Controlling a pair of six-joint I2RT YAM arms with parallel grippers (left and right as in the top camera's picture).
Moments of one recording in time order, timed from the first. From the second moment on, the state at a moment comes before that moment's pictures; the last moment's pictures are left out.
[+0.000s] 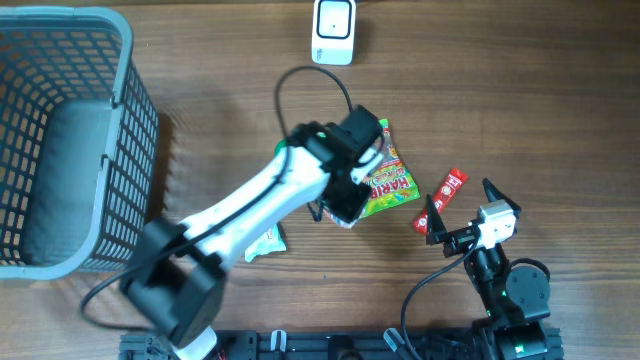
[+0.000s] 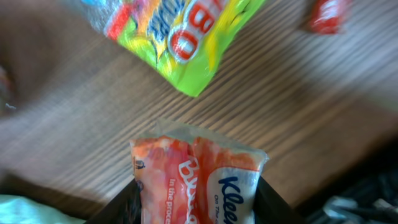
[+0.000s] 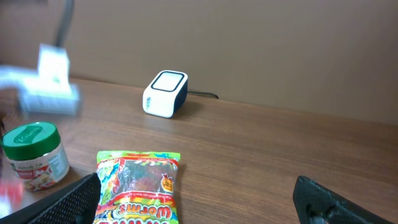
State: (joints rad) left arm -0.76 1.82 1.40 -1.06 0.18 -0.16; right arm 0.19 0.05 0.01 0.00 -0.07 -0.05
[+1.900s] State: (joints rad) left arm 0.06 0.60 1.35 -0.37 -0.26 0.25; right arm 0.19 0.60 0.48 0.23 -0.37 0.29
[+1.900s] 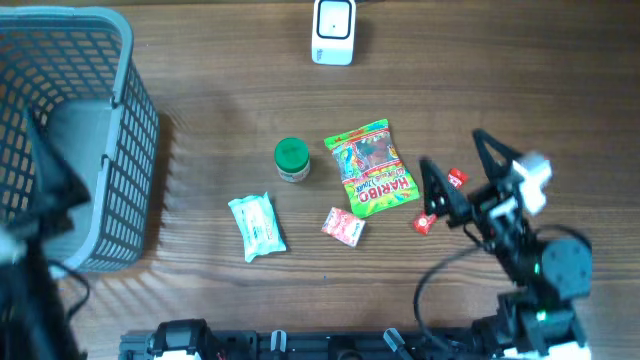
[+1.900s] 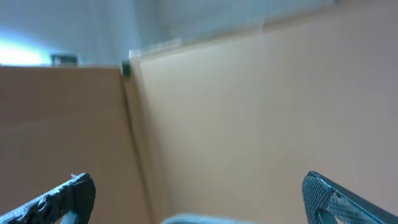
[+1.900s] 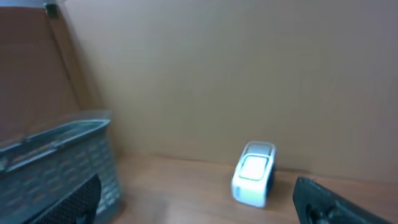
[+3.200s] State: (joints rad) left arm 0.06 0.01 0.97 -0.31 -0.08 -0.08; right arm 0.64 1.60 1.37 -0.83 -0.16 1.39
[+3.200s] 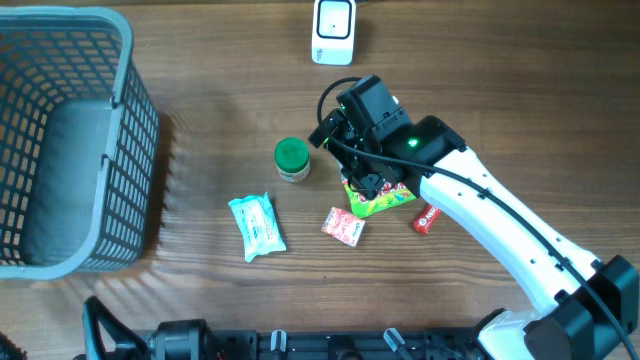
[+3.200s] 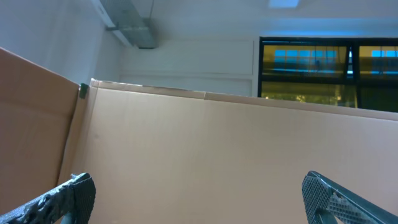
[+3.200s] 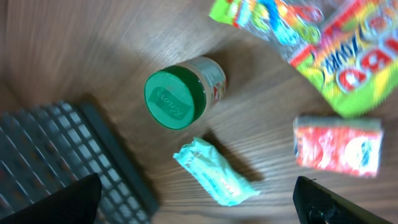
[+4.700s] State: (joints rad) left arm 0.02 0.01 0.48 -0.61 0.10 -0.10; right arm 0.68 2.14 1.62 -0.69 -0.27 1.76
